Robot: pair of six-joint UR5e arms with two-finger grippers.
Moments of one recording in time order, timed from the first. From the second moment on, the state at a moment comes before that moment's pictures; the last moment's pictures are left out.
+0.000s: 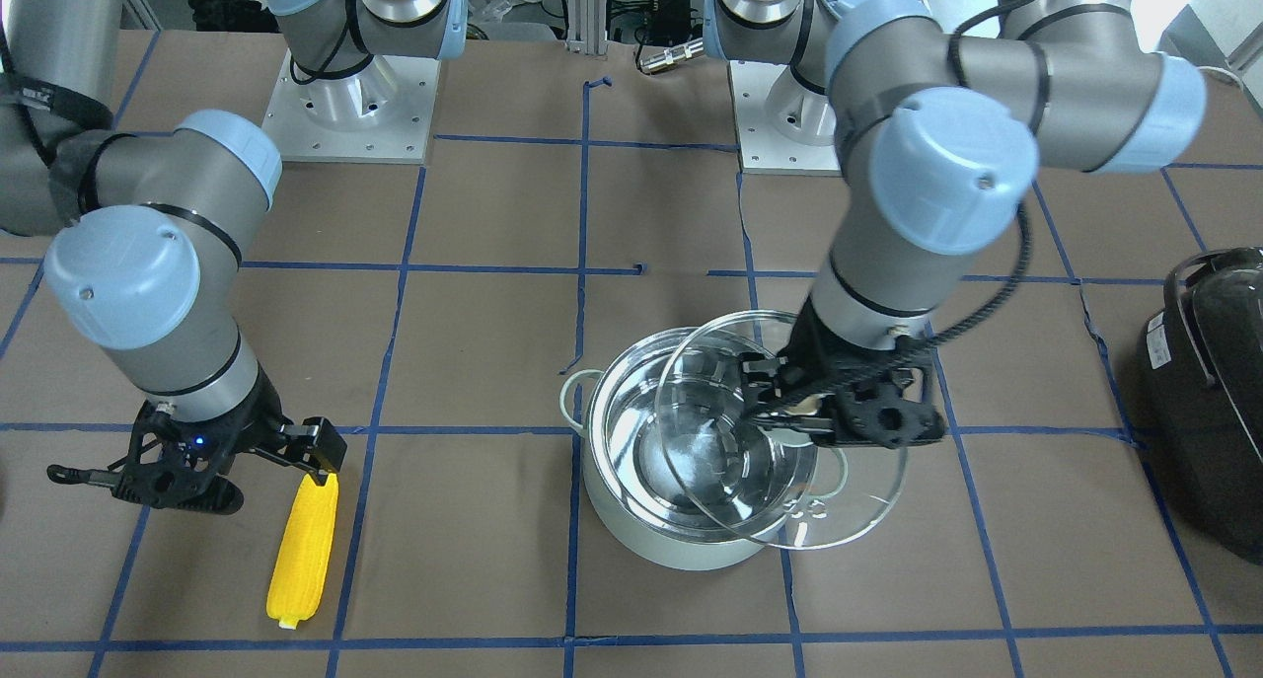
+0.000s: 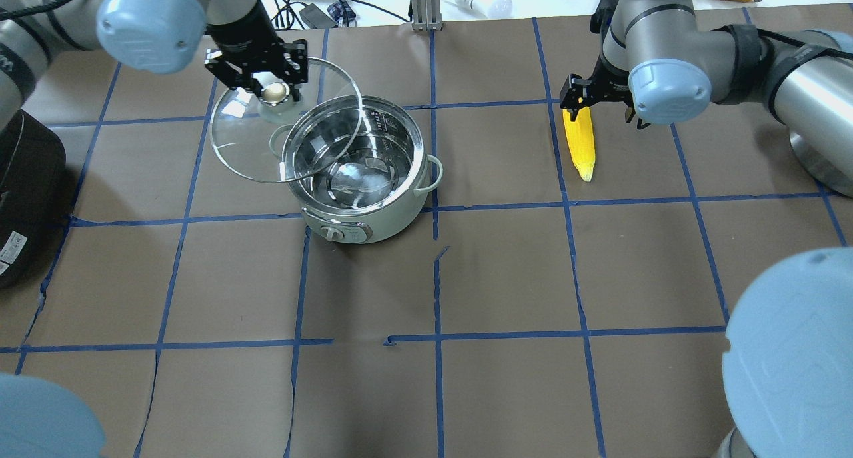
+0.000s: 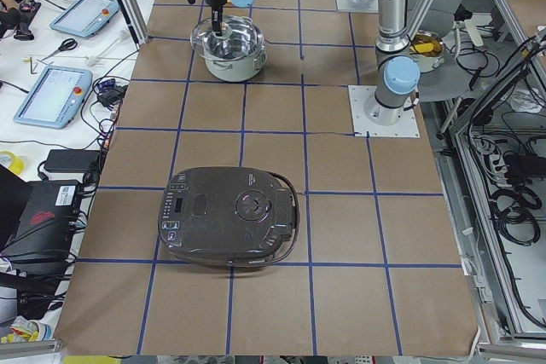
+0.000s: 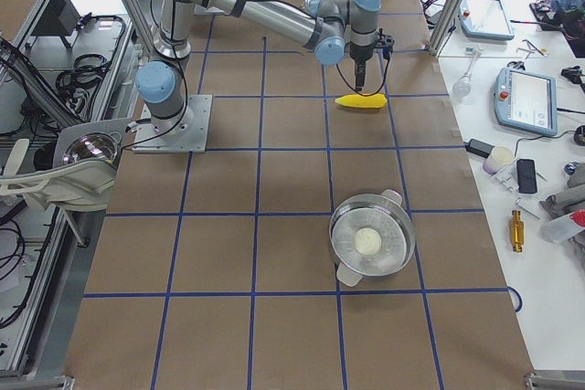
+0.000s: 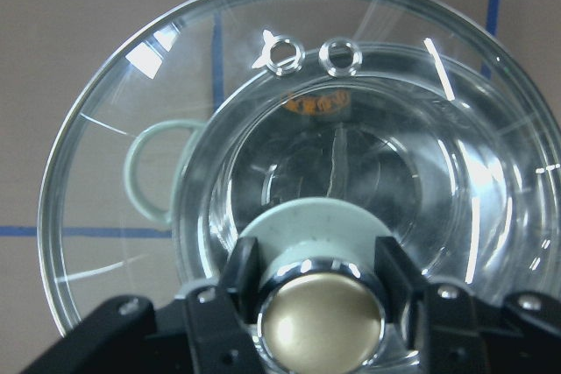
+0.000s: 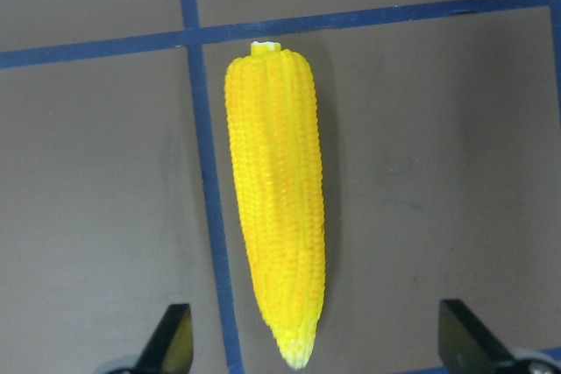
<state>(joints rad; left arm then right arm) -1.54 -1.91 -1.40 -1.36 1.55 -0.01 1.50 -1.12 1.61 -2.16 -1.62 0.05</state>
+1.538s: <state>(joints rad) -1.17 -2.01 -1.73 -0.96 1.55 0.51 1.49 -1.00 1.57 -2.23 -1.55 0.09</state>
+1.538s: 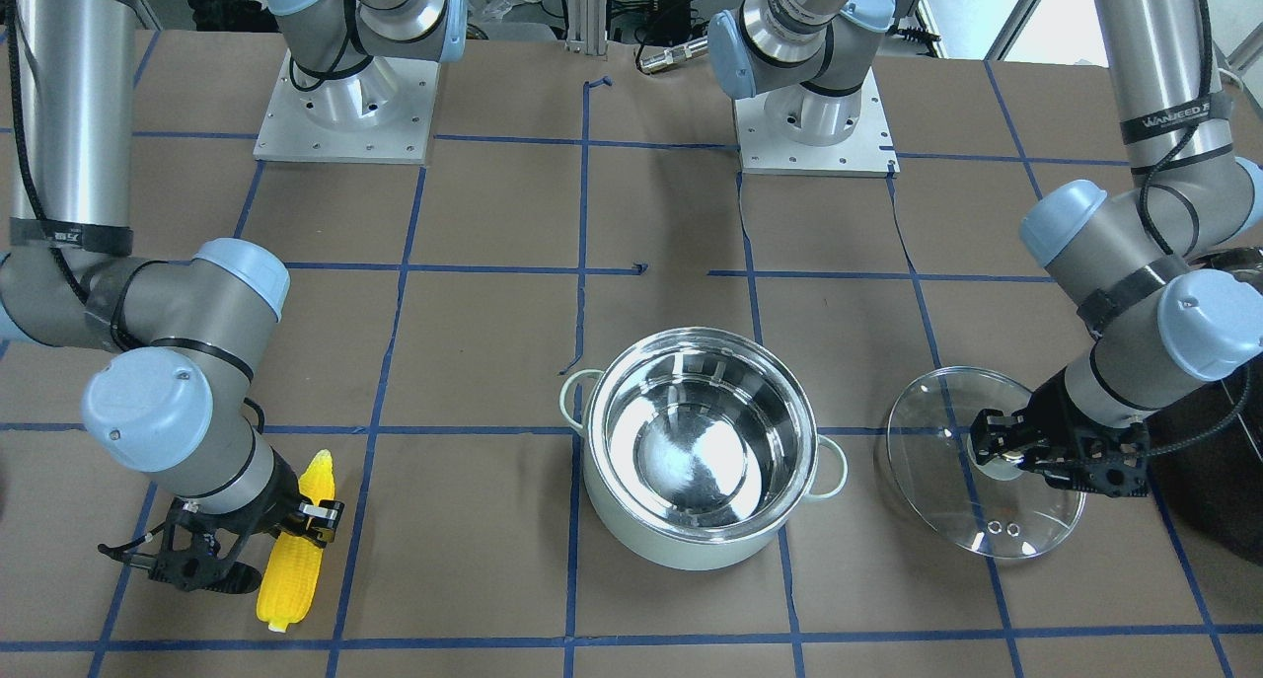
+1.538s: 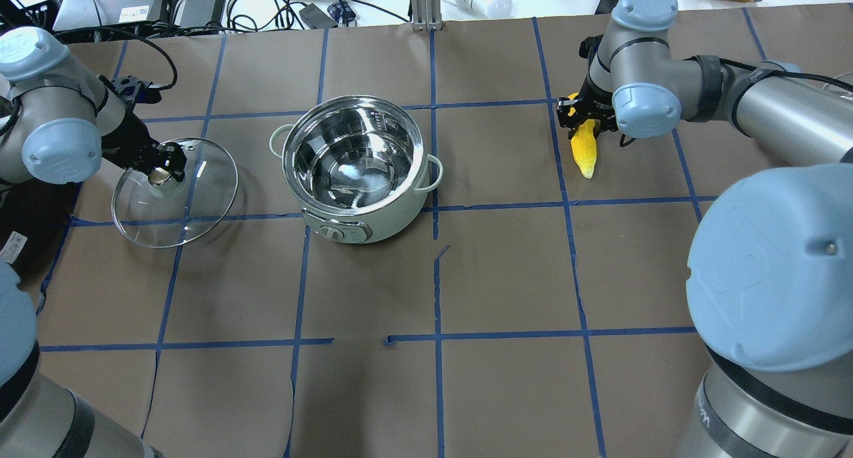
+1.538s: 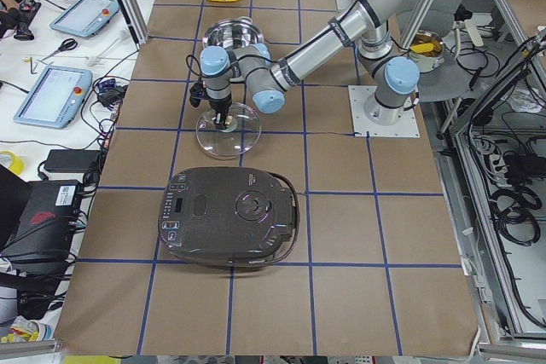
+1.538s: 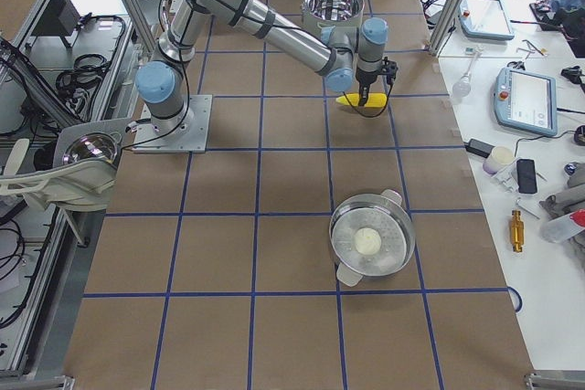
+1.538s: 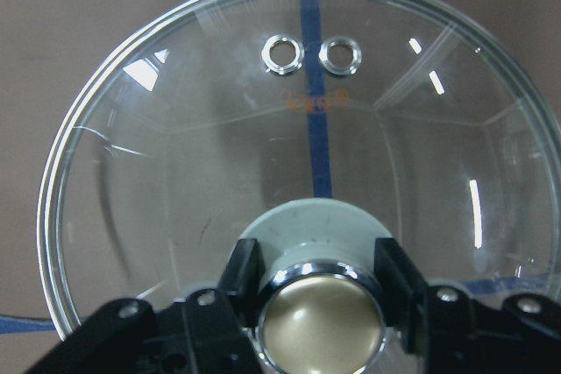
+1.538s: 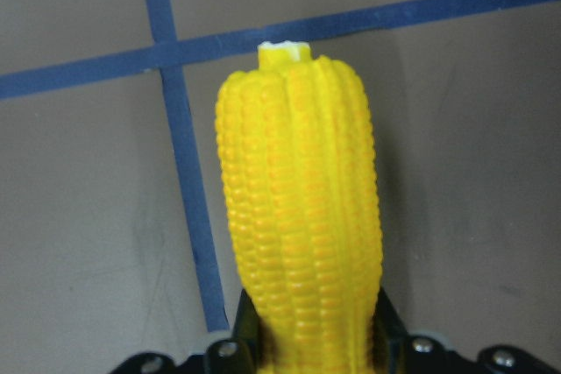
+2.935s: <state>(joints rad) -1.17 -2.01 -1.72 -0.97 1.57 0.51 2.04 -0.96 1.11 -1.87 -1.61 0.53</state>
